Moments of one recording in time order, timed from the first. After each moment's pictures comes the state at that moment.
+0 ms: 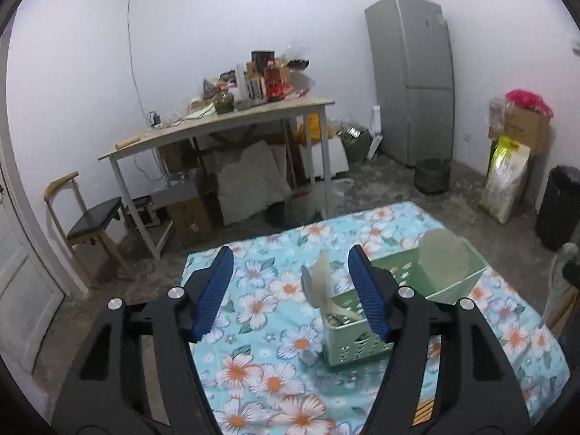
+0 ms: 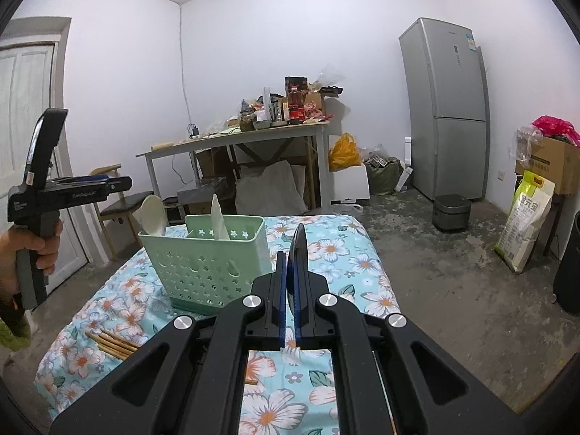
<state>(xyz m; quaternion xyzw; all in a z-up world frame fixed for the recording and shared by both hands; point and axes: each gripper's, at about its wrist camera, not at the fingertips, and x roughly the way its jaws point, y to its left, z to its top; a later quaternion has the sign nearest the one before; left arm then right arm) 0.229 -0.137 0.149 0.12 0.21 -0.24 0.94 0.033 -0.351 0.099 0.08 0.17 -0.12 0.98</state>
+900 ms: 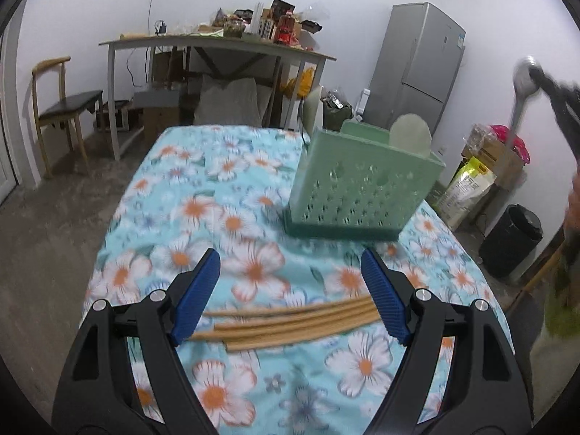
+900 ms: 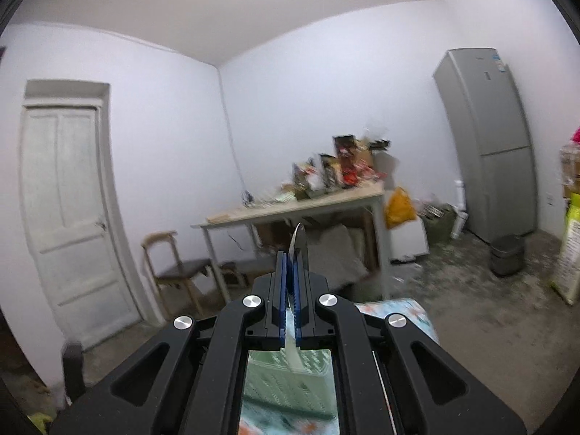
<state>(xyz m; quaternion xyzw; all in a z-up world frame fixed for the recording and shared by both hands) 0.157 -0.051 0.033 -0.03 0.33 -0.28 0.90 0.070 -0.359 0.204 0.13 0.03 0.02 0.99</state>
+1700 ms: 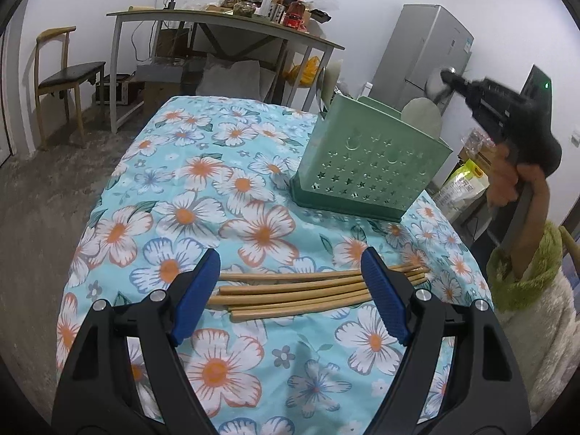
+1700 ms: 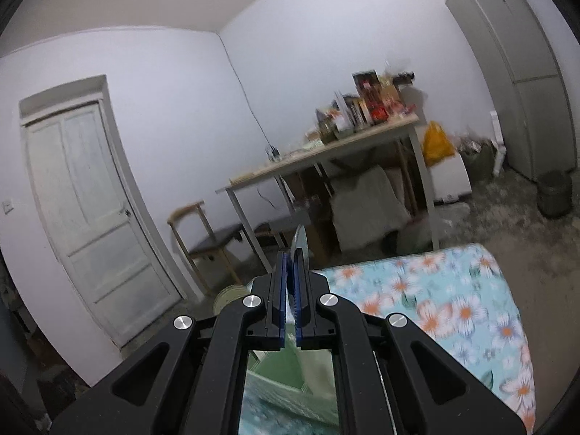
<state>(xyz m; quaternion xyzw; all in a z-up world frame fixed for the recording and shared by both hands) 0.157 -0.032 0.008 -0.06 0.36 -0.29 0.89 0.197 -0.363 0.113 0.19 0.14 0.07 0.97</state>
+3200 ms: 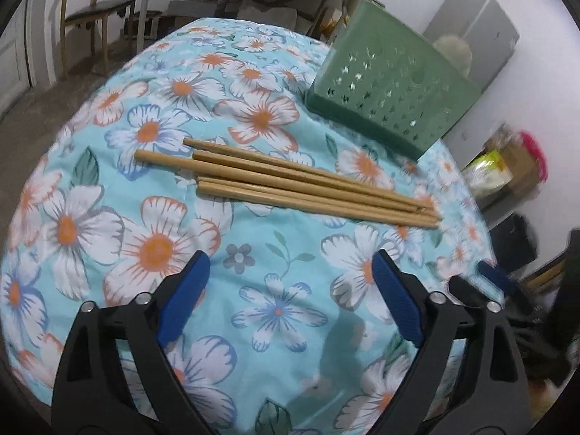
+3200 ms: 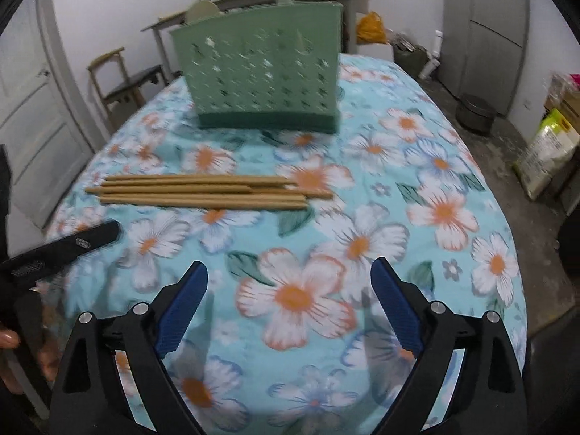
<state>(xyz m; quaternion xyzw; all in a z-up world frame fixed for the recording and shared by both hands) 0.119 -0.052 -0.043 -0.11 0.47 -0.23 0.84 0.049 -0.275 -0.025 0.08 0.44 -0.09 0.89</state>
